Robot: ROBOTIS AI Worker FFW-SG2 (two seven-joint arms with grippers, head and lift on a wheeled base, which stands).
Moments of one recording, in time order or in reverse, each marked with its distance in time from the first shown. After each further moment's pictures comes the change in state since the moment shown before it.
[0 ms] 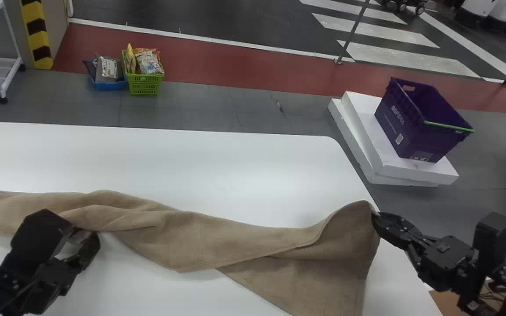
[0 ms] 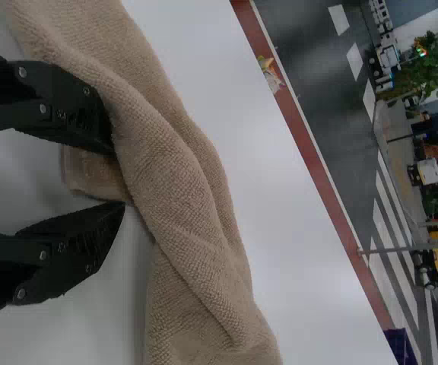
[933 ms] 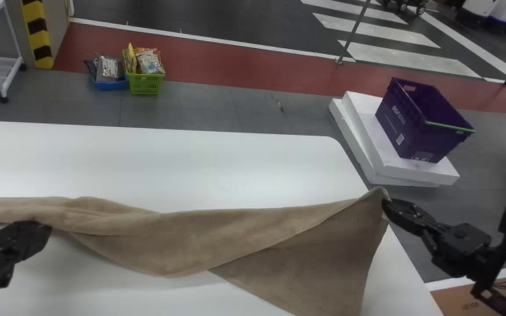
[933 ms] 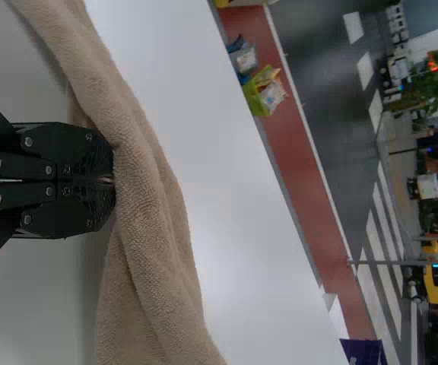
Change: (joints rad) left arm 0.063 -0.004 0.167 -0.349 -0.004 0.322 -0.254; right arm -0.082 0.001 -0.063 -0.088 -0.050 0.216 0.077
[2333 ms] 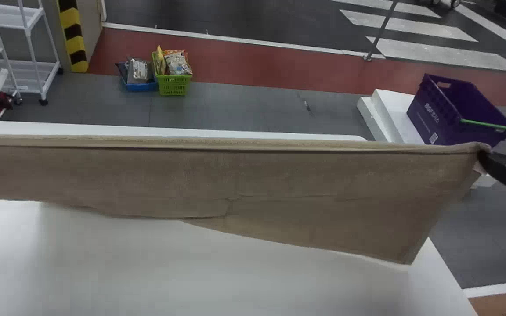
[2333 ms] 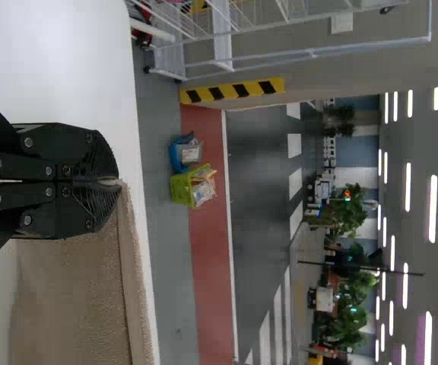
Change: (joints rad) left arm 0.043 -0.106 0.496 -0.411 0.351 0.135 0.035; right arm -0.145 -0.035 -0.181 -0.201 -0.126 0.325 0.030
